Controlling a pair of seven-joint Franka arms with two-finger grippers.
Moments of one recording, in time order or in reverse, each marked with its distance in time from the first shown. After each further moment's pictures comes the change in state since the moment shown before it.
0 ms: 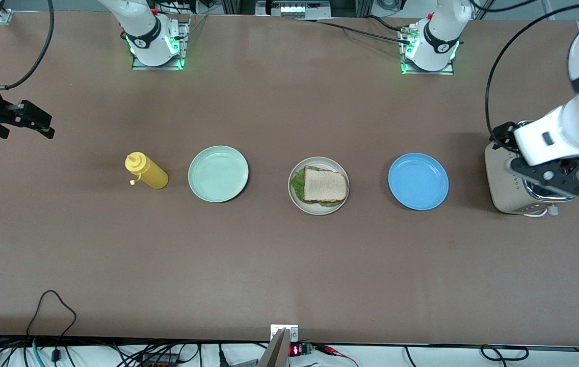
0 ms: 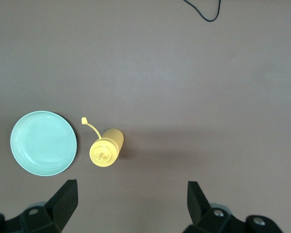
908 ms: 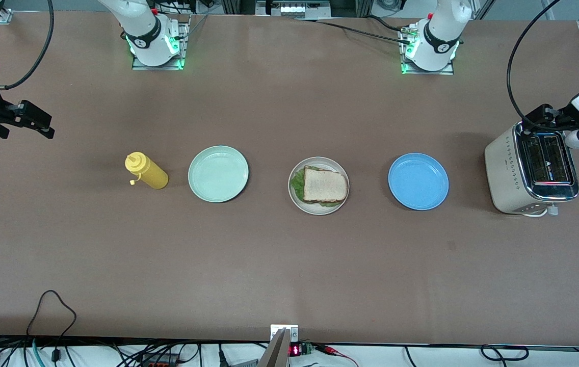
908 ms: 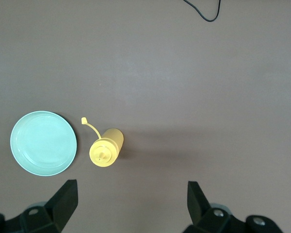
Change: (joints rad) left arm -0.058 -0.234 0.195 -0.305 -0.098 0.250 -0.078; right arm 0.000 0.000 0.000 0.000 0.000 0.000 0.000
